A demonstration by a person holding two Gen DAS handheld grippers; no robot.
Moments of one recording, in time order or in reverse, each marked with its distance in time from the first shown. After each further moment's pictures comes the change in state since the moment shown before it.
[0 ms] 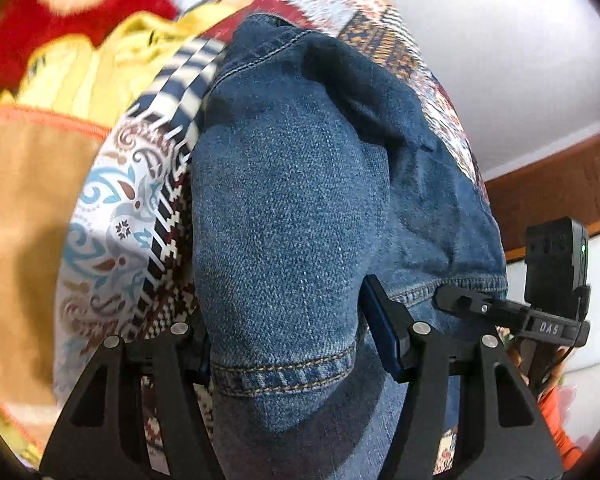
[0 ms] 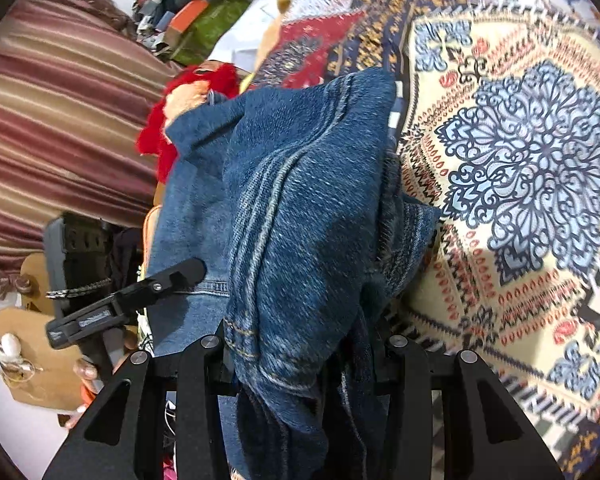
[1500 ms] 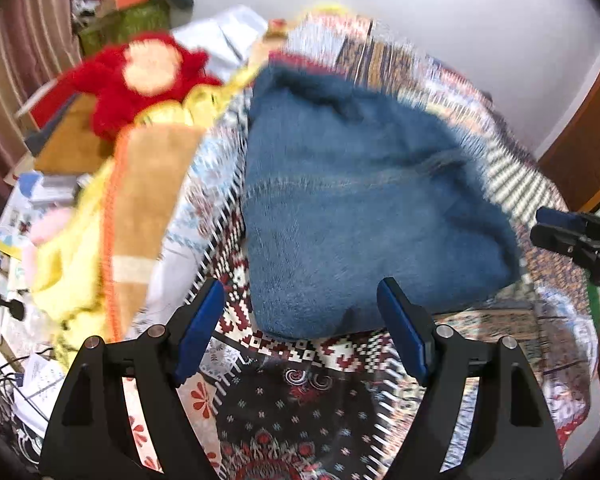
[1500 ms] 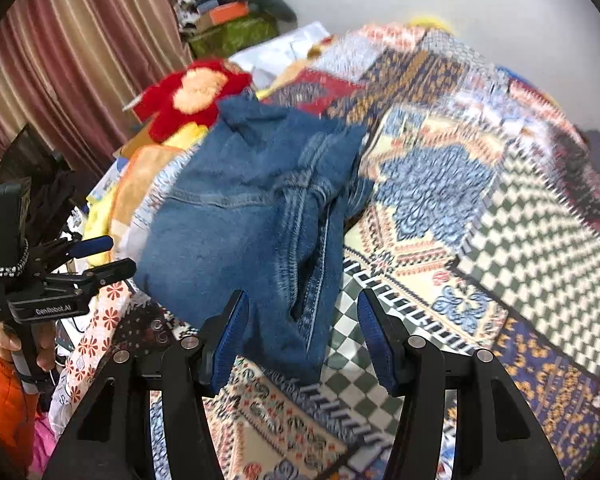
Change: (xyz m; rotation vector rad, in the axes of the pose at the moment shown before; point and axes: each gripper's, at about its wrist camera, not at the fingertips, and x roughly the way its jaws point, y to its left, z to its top) left arm -0.096 -0.077 -0.146 0.259 -0.253 0.397; right arm -0.085 0.059 -0.105 -0.380 -0.212 -0.356
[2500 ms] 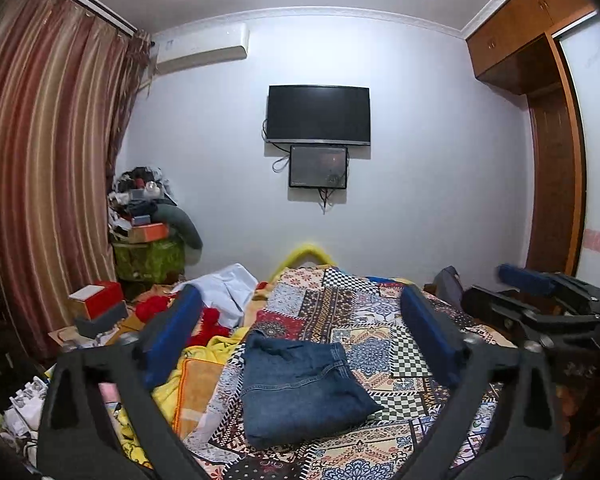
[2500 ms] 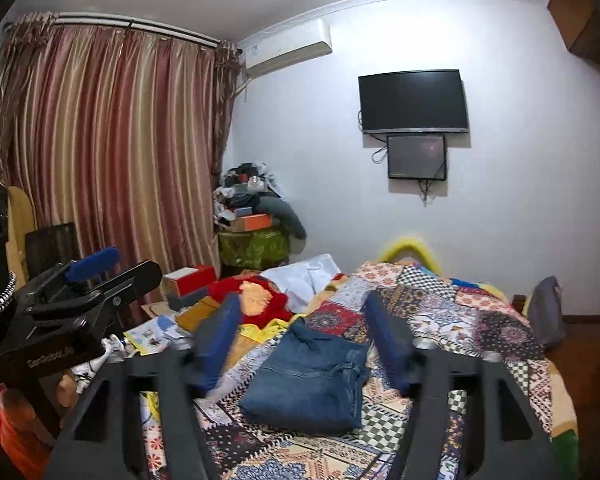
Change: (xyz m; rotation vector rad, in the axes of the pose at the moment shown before) left arm -0.290 -0.106 -0.071 0.130 -0.854 0.033; right arm -0.291 0.152 -0.098 -0.108 -0.798 -0.104
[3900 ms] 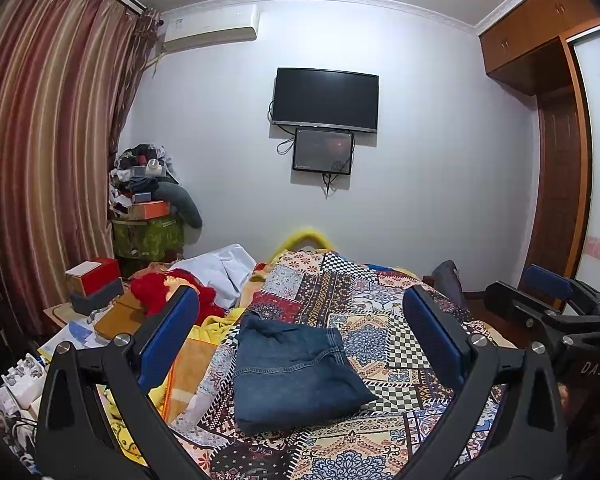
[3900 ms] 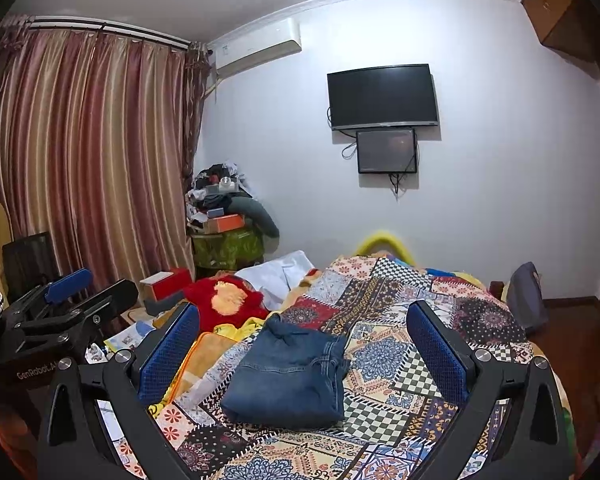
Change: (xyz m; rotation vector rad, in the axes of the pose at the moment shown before) left arm 0.011 0.013 -0.016 -0.050 0.062 -0.011; right arm -0.003 -0.012 -0.006 0.054 0.009 -0.093
